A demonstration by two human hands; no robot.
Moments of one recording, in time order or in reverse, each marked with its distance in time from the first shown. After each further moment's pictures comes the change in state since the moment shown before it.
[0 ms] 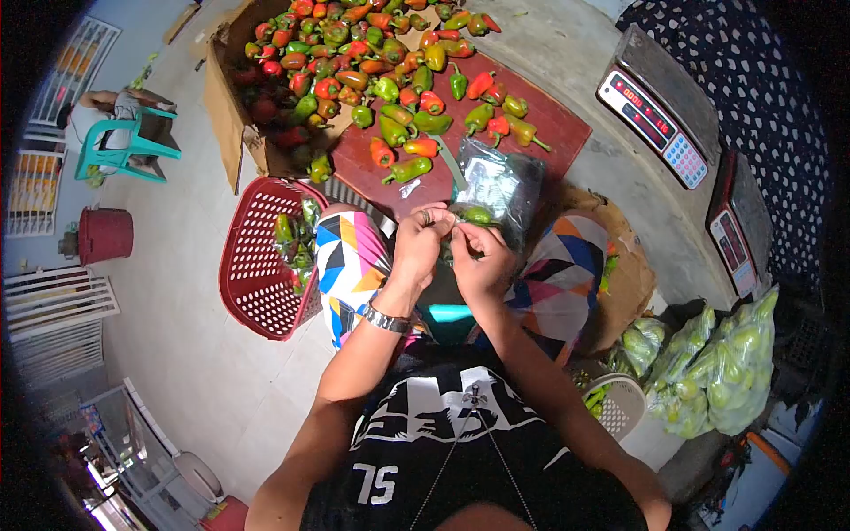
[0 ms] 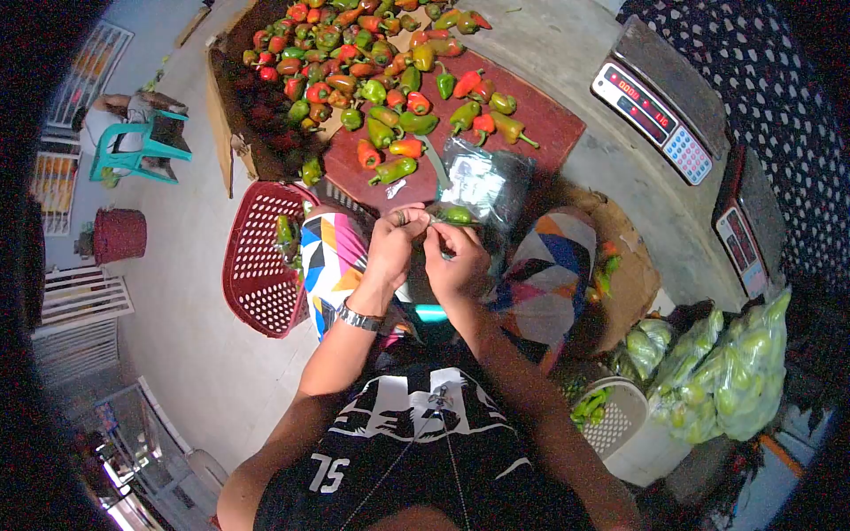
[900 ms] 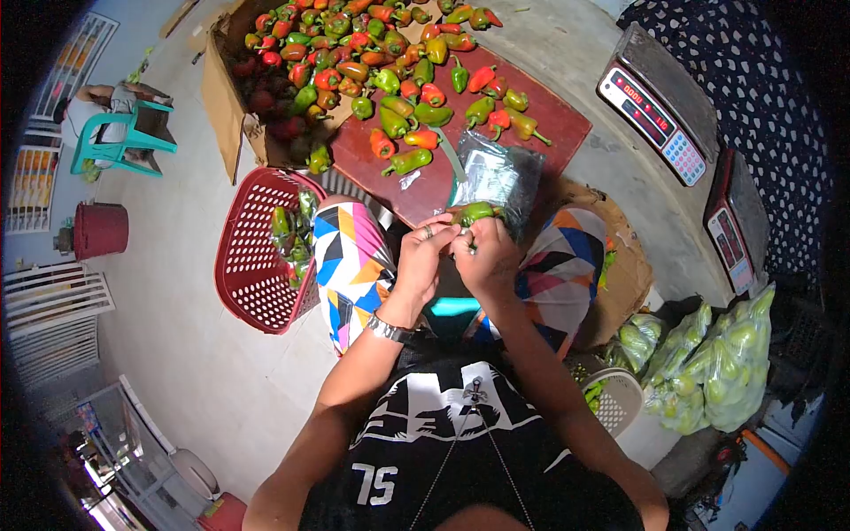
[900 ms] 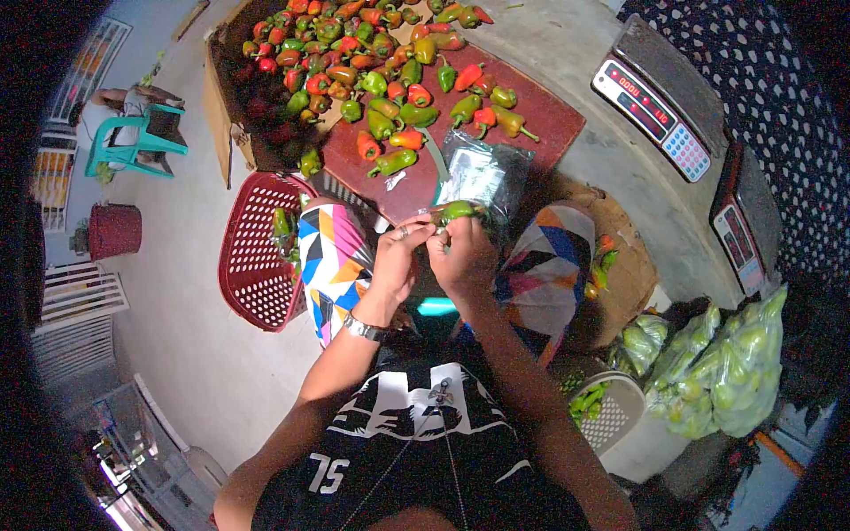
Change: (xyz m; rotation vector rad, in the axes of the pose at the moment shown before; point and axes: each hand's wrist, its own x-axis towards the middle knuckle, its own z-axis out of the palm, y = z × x) left_hand -0.028 -0.020 -0.002 -0.238 -0.007 -0.098; right_hand 0.004 0.017 -0.015 -0.340 -0.141 -0.276
